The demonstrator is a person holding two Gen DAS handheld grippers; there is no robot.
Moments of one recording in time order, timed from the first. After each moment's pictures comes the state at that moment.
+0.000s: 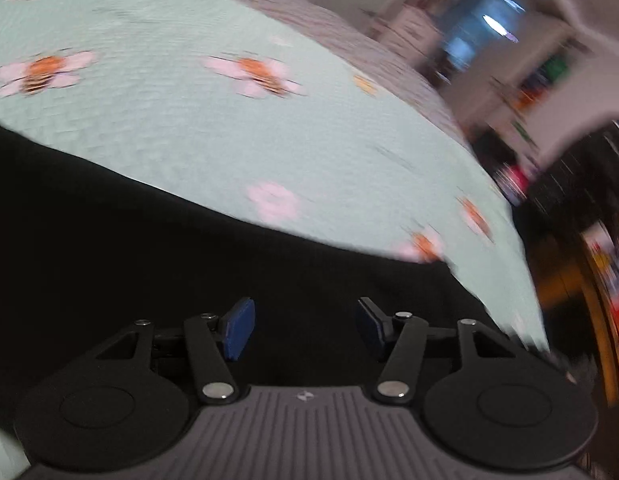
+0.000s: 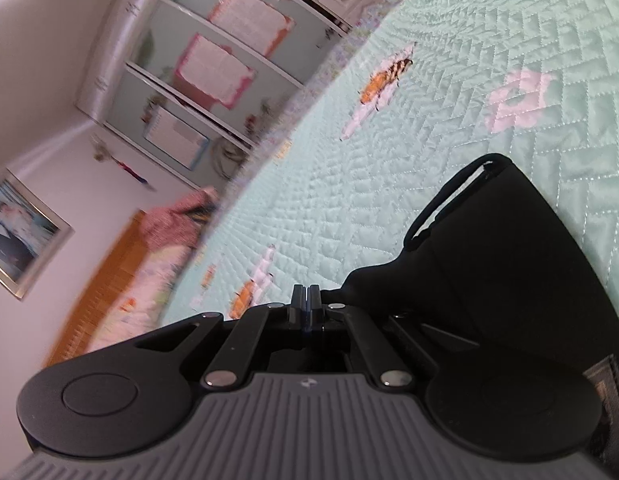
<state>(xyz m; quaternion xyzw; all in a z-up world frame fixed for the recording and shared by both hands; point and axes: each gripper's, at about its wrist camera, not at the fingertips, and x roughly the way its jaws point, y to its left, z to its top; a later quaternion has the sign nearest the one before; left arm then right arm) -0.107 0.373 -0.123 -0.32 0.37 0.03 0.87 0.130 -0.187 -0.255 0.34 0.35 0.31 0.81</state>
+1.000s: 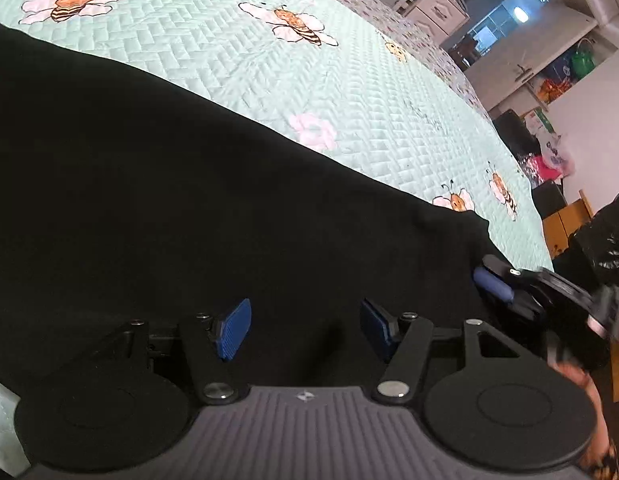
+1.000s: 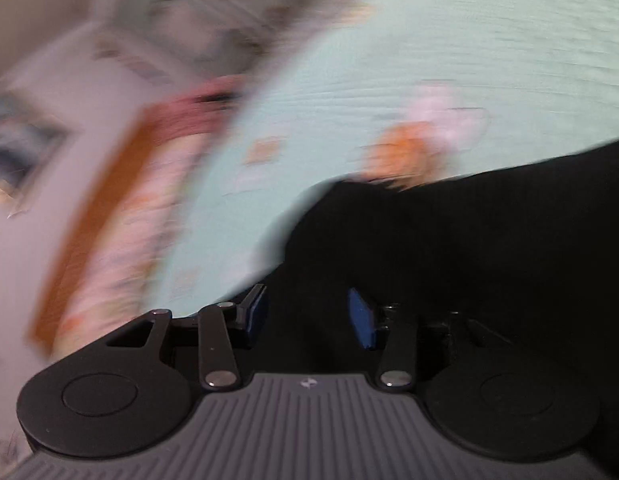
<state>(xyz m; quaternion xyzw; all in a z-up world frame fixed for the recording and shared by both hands) -0.114 0.376 -0.177 -0.34 0.41 0.08 0.85 0.103 0.002 -0.241 0.31 0.46 0.34 0.76</state>
